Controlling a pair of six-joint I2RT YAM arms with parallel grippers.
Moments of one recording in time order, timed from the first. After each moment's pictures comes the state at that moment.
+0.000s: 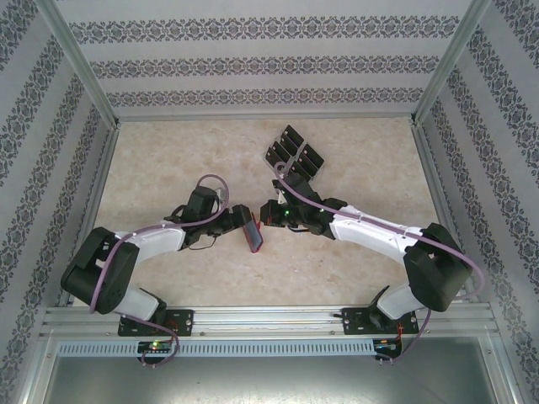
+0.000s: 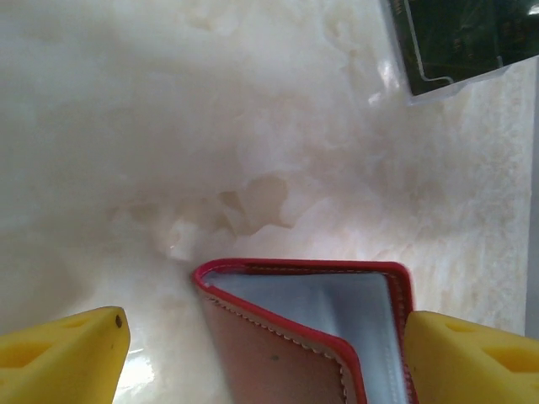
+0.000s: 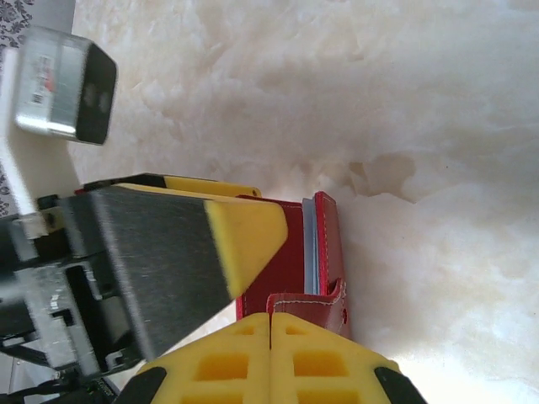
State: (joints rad) left arm -0.43 1.47 0.59 0.10 0.35 -0.82; right arm 0.76 1.49 0.94 -0.20 -0.24 0.81
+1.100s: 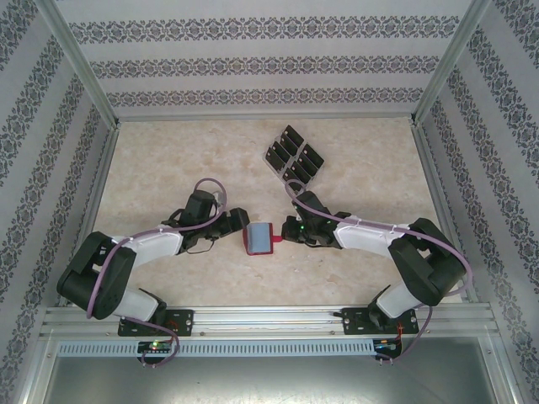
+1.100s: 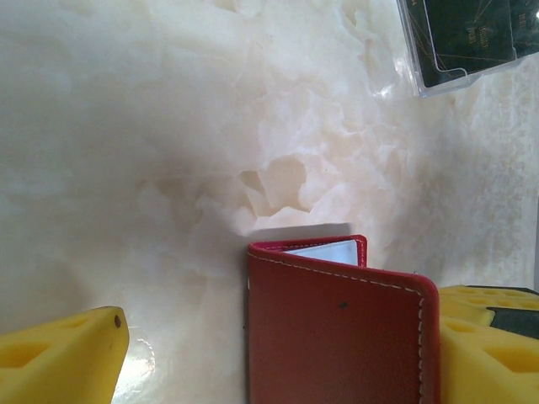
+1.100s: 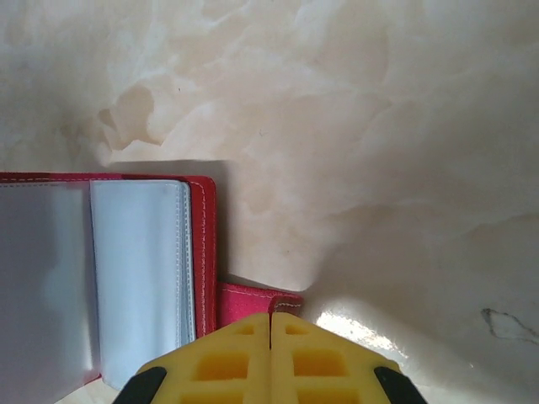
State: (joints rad) left arm -0.43 1.43 0.54 0.10 0.33 -0.82; right arm 0.67 1.53 0.70 -0.12 -0.19 0.84
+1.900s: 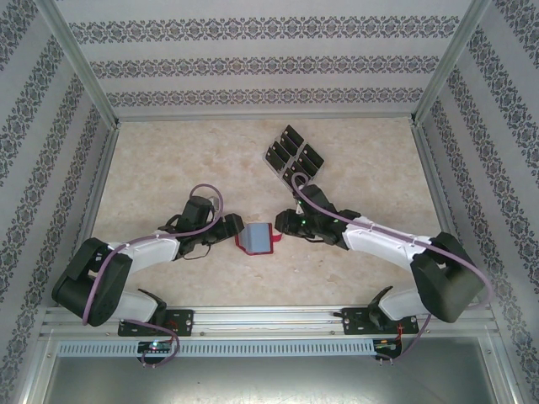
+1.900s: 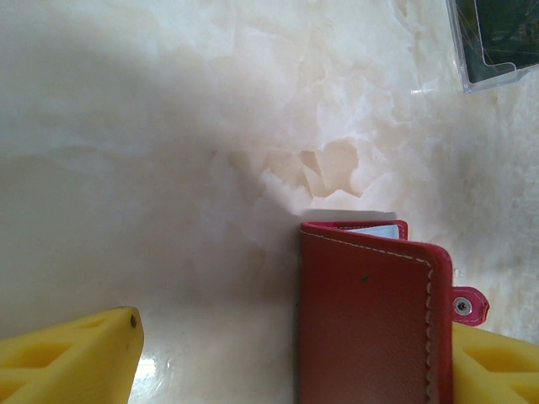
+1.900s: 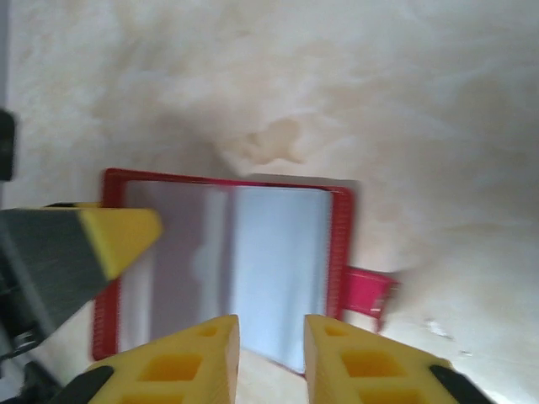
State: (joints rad) left arm -0.43 1.38 0.49 0.09 0.28 -0.82; right arm 0.71 1.39 0.77 -0.17 -0.23 0.84
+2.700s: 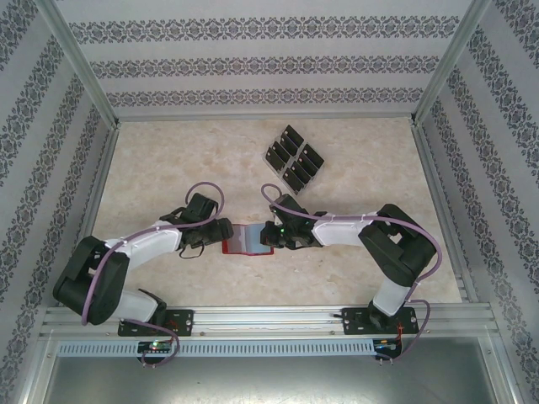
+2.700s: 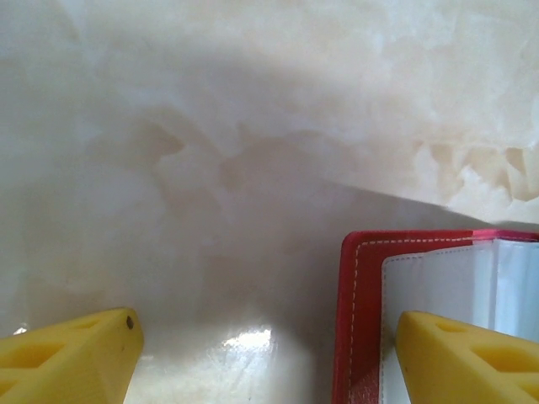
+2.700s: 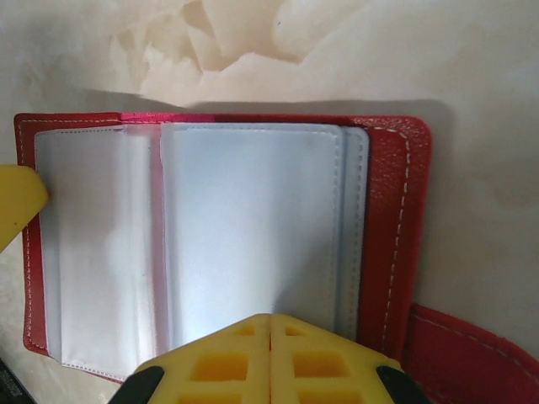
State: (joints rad) left arm -0.44 1.41 0.63 -0.34 0.03 -0.73; right arm 0.78 1.73 0.81 -0.02 -0.32 0.89
